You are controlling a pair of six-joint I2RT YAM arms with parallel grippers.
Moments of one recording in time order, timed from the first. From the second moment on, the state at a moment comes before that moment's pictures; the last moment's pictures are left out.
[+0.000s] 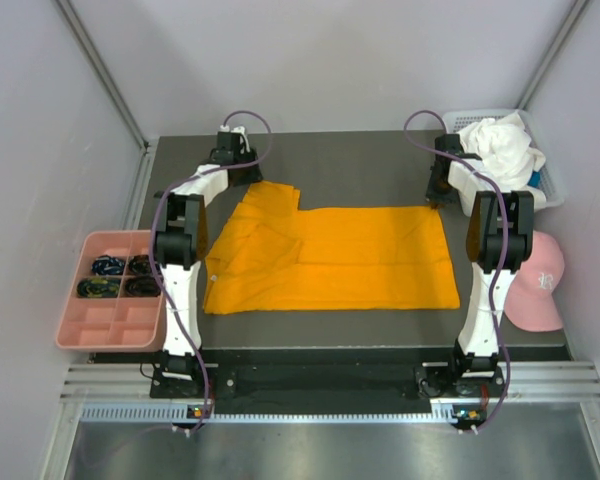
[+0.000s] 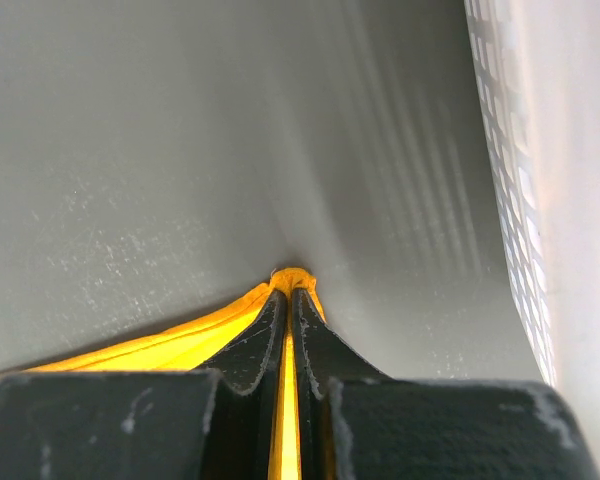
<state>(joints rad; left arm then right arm) -0.13 2.34 1.83 -0.23 0.12 -0.28 0.00 2.17 1.68 -0.65 0.18 0.29</state>
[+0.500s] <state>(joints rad) -0.15 2.36 1.84 -0.22 0.12 -0.28 0.00 2.17 1.68 -0.65 0.18 0.29</state>
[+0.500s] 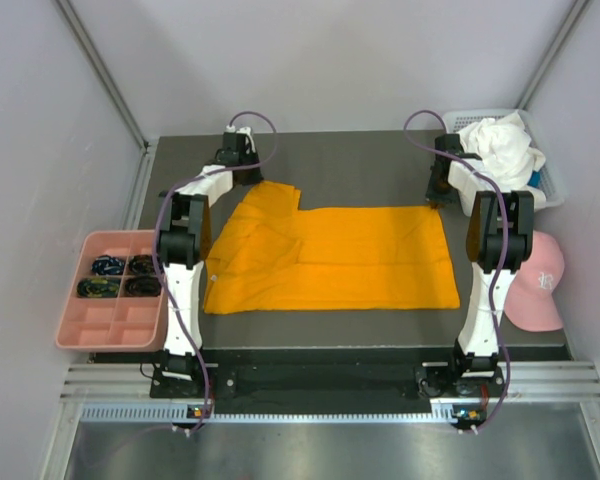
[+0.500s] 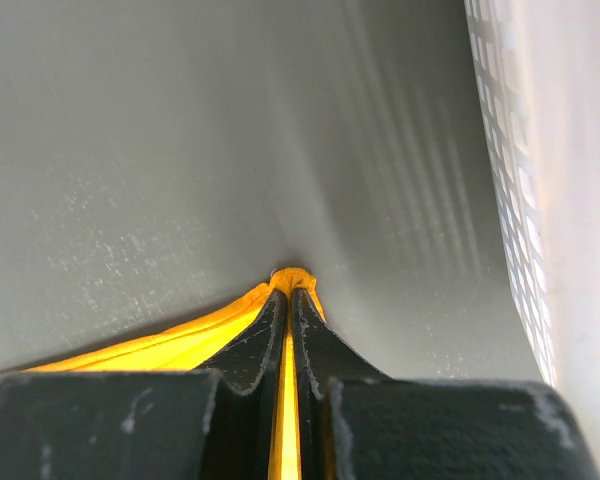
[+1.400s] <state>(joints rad) -0.16 2.15 1.72 -0.26 0.06 -0.32 -0.07 1.98 1.55 -0.57 -0.11 0.27</state>
